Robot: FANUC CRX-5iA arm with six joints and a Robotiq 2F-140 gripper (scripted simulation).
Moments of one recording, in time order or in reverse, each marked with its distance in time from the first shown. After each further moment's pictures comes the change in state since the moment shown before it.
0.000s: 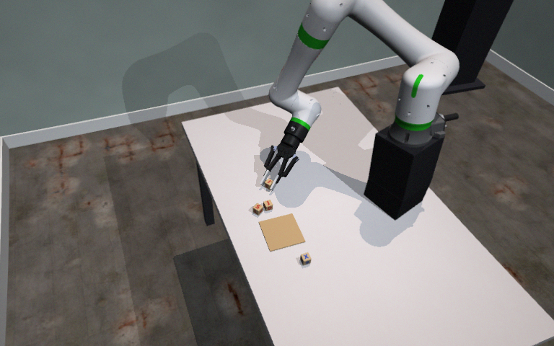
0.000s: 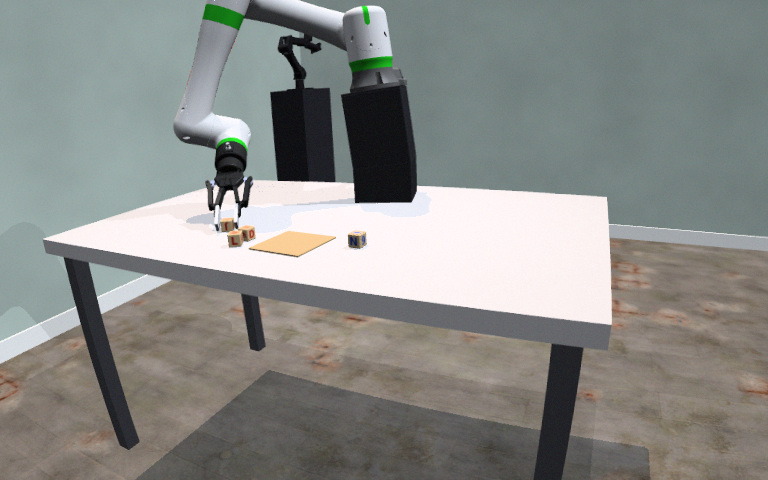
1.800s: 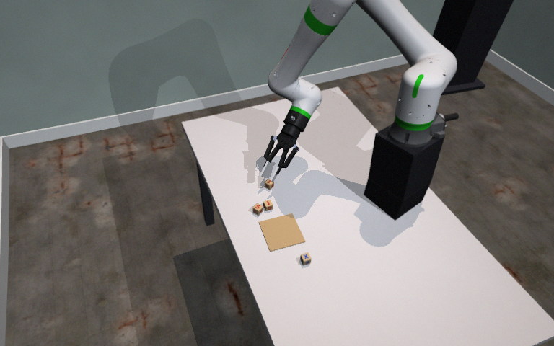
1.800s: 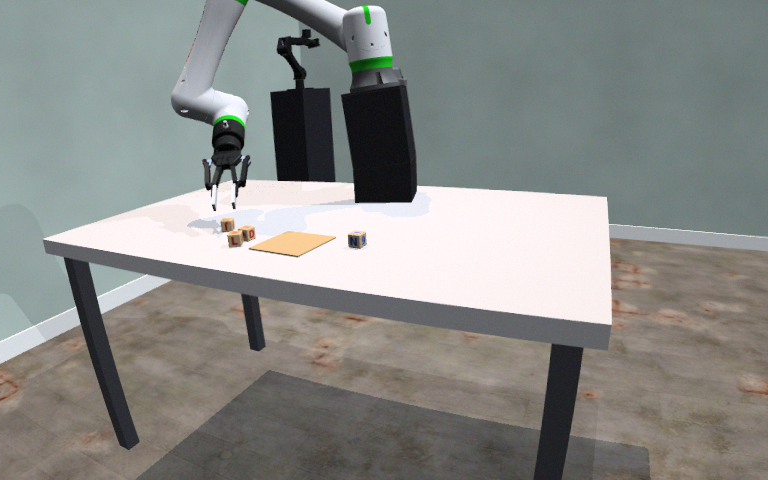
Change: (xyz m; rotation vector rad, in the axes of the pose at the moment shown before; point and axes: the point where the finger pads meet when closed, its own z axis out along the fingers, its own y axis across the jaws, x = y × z) arm -0.045 -0.001 -0.027 0.004 0.063 -0.003
